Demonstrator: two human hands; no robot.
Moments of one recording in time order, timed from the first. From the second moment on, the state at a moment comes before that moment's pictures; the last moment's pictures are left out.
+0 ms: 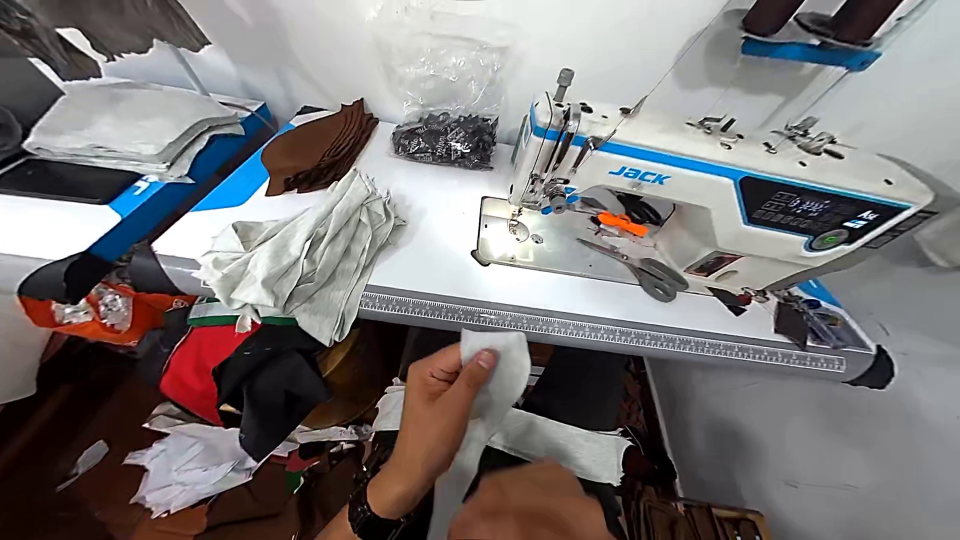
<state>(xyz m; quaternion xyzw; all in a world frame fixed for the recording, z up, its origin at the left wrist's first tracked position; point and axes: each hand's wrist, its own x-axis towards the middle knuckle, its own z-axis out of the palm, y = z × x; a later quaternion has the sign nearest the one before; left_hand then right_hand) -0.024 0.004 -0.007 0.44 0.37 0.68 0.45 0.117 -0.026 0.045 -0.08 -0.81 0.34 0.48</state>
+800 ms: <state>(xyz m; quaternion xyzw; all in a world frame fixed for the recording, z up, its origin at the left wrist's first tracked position) 0.004 -0.015 0.013 0.35 0.21 0.74 0.54 0.129 0.024 0.028 -0.32 -0.66 0.31 0.61</state>
